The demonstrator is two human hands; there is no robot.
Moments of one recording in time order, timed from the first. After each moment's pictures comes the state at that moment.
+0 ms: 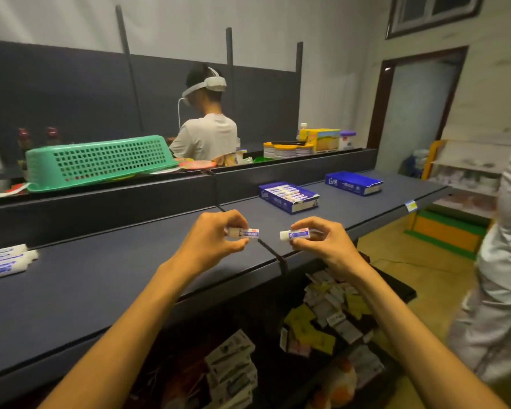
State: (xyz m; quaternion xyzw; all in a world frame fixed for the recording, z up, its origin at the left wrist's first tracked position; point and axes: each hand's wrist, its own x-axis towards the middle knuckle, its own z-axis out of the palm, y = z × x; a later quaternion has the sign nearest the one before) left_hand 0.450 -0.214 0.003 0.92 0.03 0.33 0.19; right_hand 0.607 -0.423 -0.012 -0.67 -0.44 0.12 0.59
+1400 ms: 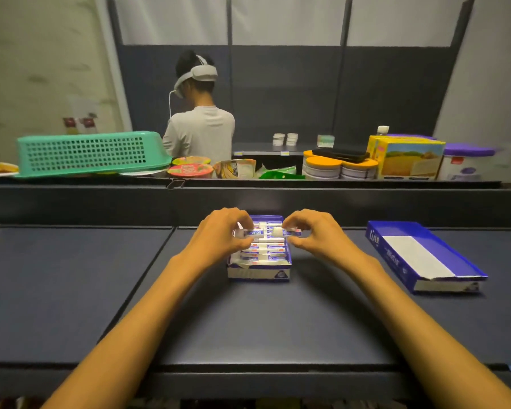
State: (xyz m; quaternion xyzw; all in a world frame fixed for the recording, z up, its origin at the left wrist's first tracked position) left_hand 0.786 -0.199 0.012 0.88 0.38 0.28 0.08; right_hand 1.008 -0.266 0.007 -0.62 -0.72 0.04 0.31
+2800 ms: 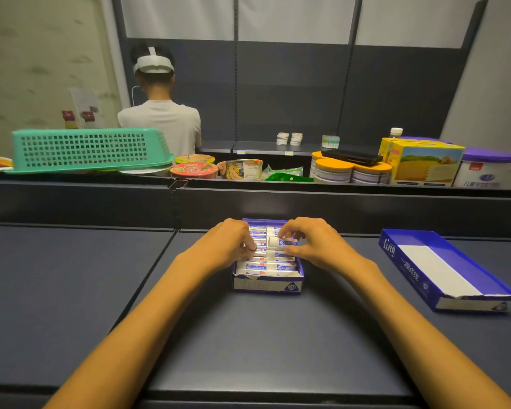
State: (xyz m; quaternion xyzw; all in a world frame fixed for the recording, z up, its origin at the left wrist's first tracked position) left_hand 0.790 -0.163 0.006 0.92 0.37 0.11 0.04; right_hand 0.995 -0.235 0.004 -0.65 -0.73 0.05 0.23
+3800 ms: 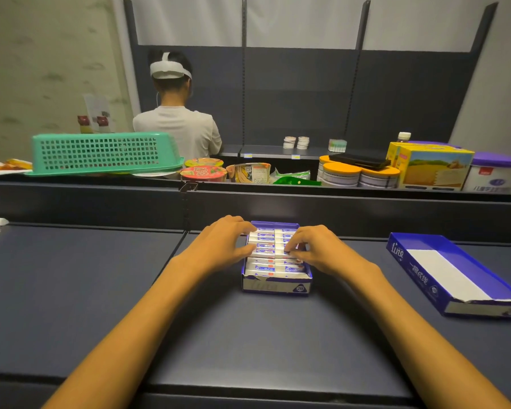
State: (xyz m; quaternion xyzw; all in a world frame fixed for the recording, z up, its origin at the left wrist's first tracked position) left_hand 0.766 -0.171 0.007 0.90 0.39 0.20 0.03; right_hand 0.990 -0.229 0.002 -0.64 -0.75 0.05 0.15
